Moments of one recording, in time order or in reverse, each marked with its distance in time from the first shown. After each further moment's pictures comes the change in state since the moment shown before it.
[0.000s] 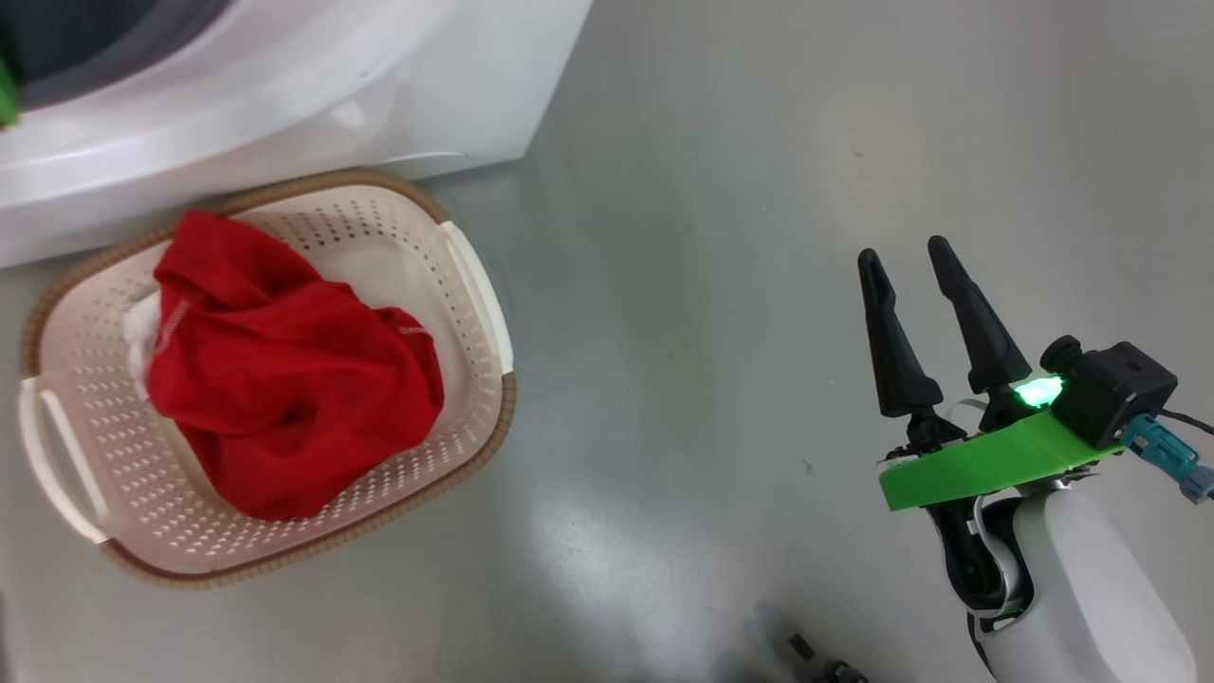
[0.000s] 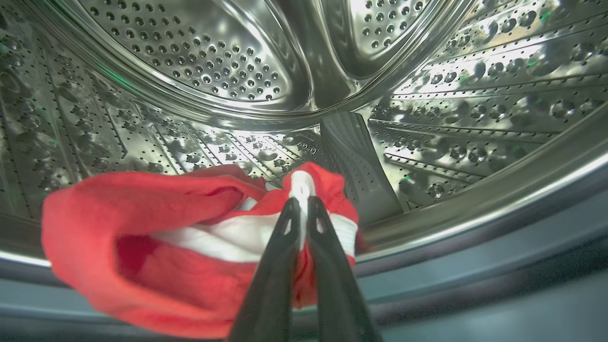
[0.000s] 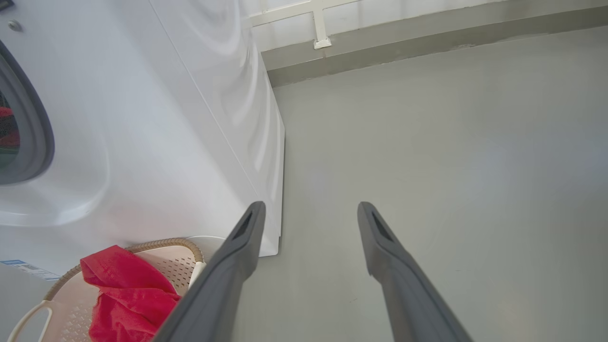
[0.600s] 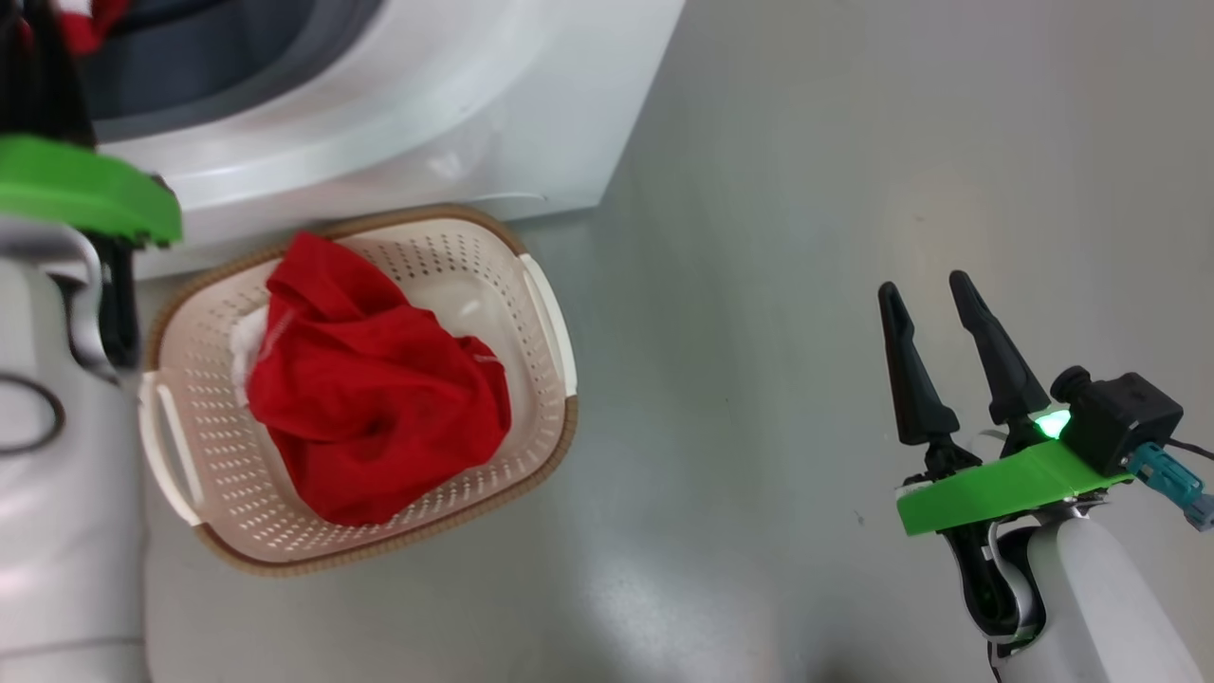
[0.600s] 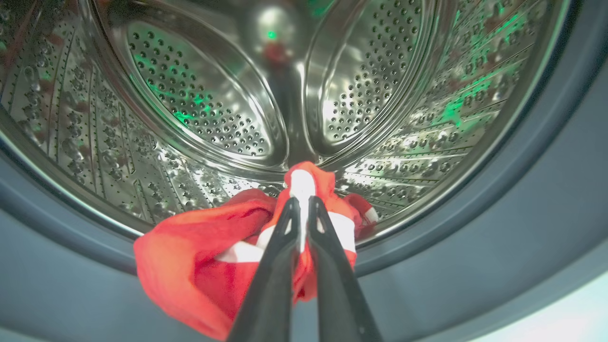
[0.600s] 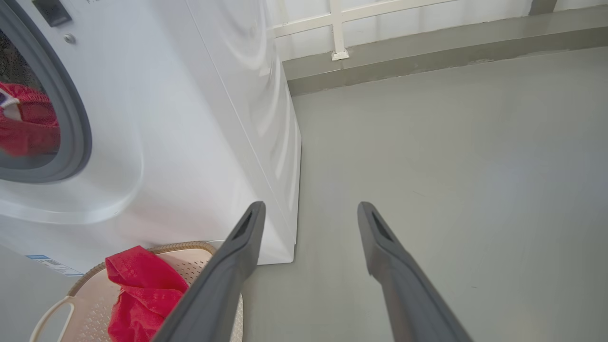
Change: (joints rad) left arm 0.412 -0.136 0.152 -0.542 -0.141 -0.077 -0.011; right arm 0.048 0.000 -0.043 0.013 -0.054 0.000 0.000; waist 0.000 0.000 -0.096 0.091
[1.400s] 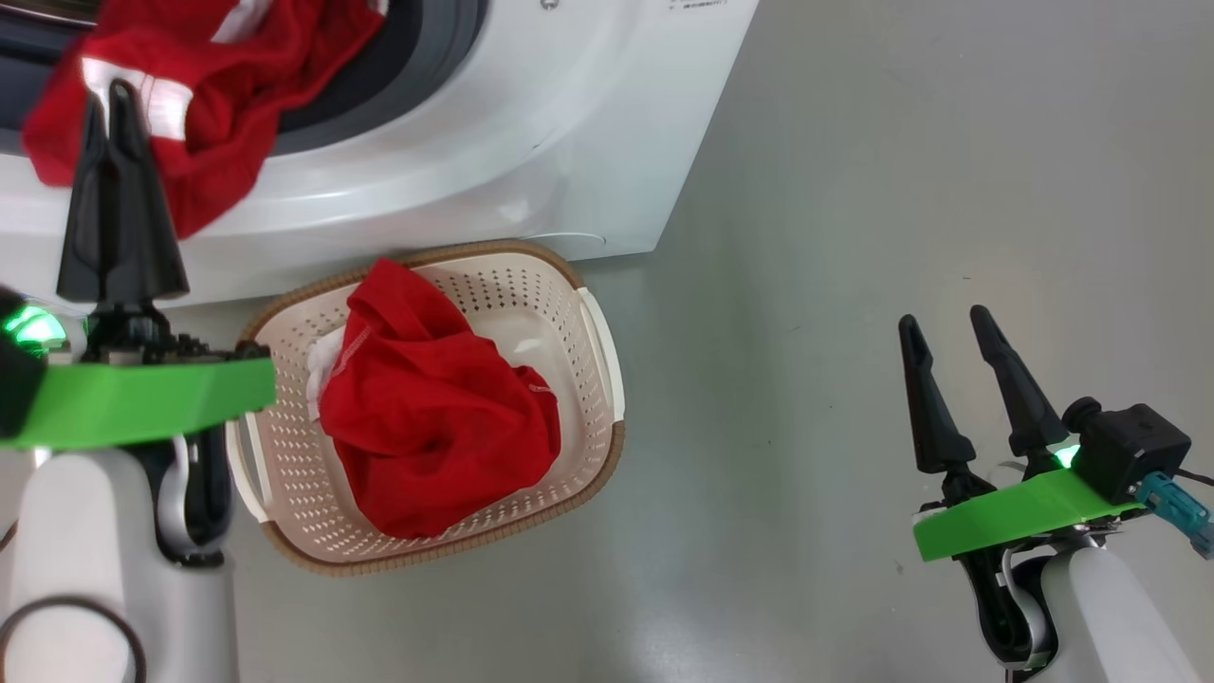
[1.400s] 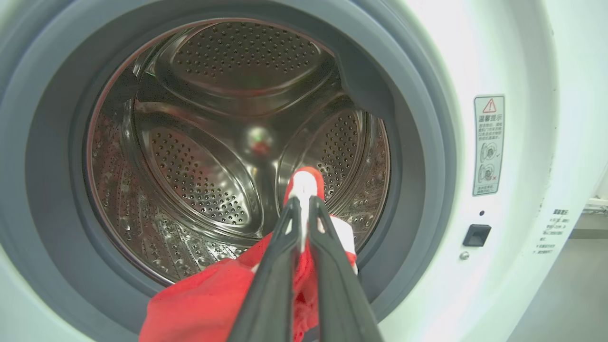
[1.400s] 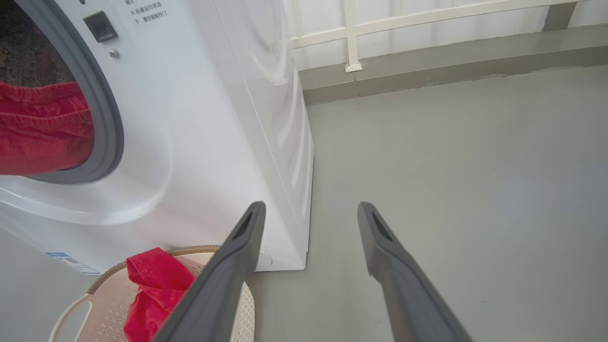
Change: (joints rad) left arm 0.427 -0.147 0.046 -0.626 -0.036 -0.055 -0.006; right arm 0.058 0.000 -0.041 0.003 -0.042 0.000 0.000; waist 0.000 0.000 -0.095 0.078
